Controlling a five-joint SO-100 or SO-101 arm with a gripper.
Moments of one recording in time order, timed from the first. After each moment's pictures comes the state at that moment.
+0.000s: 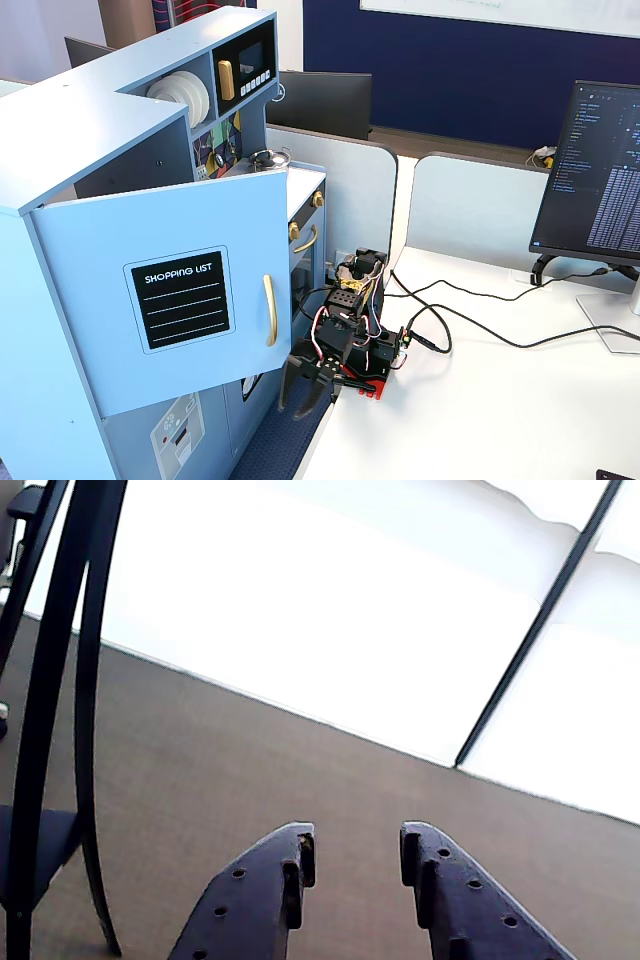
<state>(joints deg) -91.1 111.4 111.5 -3.8 -115.8</state>
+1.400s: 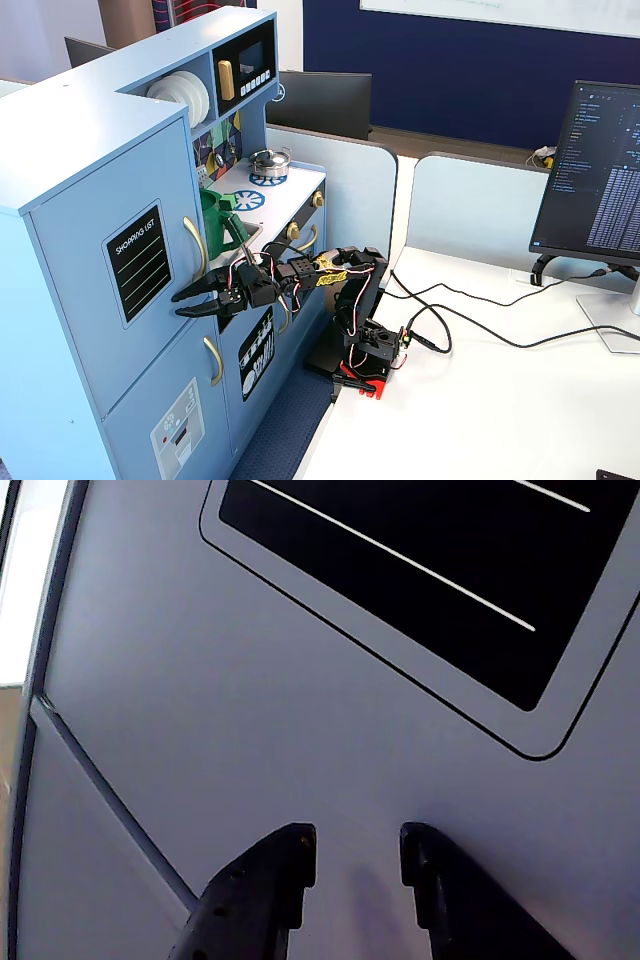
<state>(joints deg) -47.9 111.7 105.0 -2.5 -113.4</state>
